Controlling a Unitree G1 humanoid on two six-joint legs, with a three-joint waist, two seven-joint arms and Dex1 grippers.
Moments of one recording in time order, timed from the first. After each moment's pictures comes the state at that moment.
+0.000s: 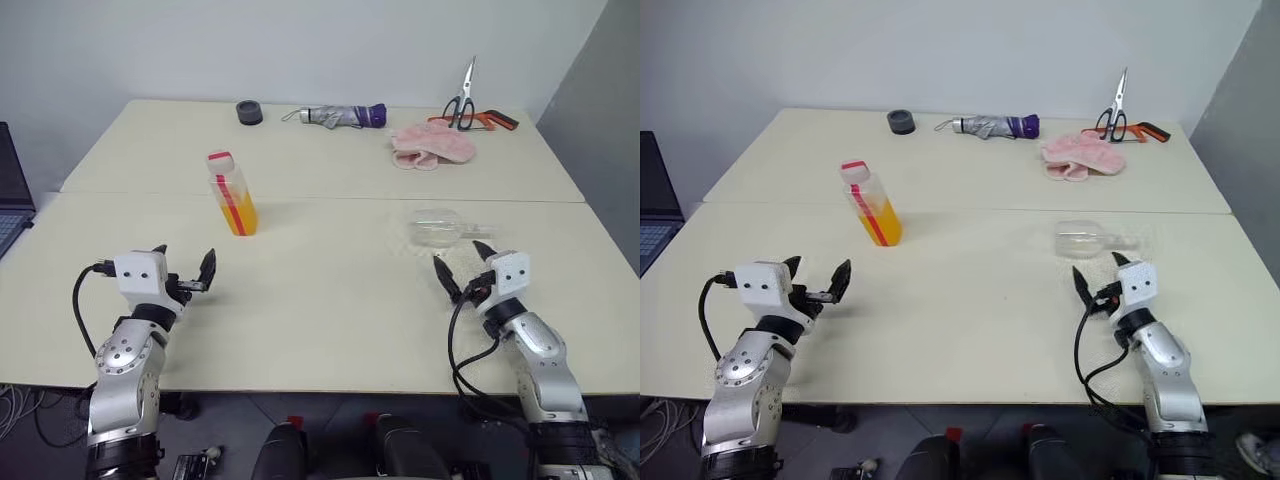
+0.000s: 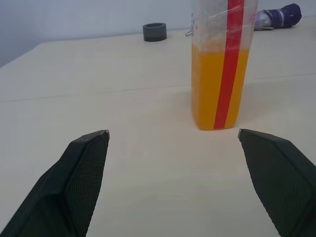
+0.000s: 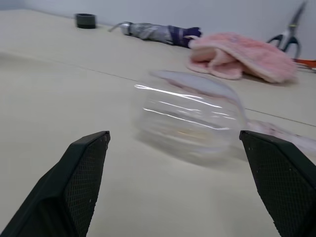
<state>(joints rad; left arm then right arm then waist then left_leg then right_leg) -0.07 0.39 0.33 -0.07 -0.26 0.15 -0.28 -0.12 -0.35 -0.06 -0.10 0.25 0.08 0.51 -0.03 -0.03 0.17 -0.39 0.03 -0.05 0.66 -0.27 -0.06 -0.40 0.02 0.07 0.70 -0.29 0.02</state>
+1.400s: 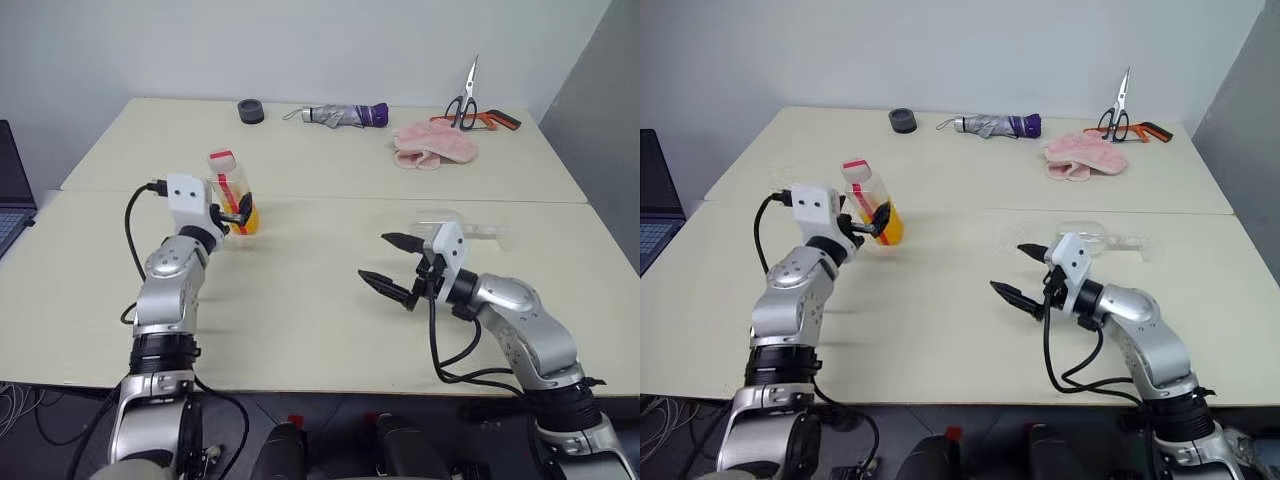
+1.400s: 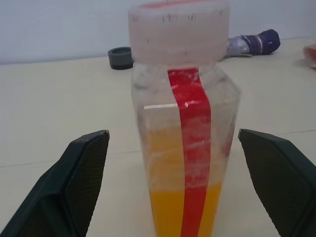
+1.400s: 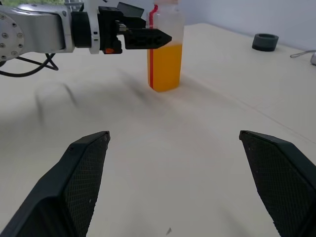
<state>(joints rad) -0.58 0.39 0.20 0.27 -0.19 0.26 -0.27 -0.33 -0.43 0.12 -0.27 0.37 0.39 0.74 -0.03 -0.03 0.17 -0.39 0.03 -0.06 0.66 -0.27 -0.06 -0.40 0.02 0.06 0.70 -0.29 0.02</state>
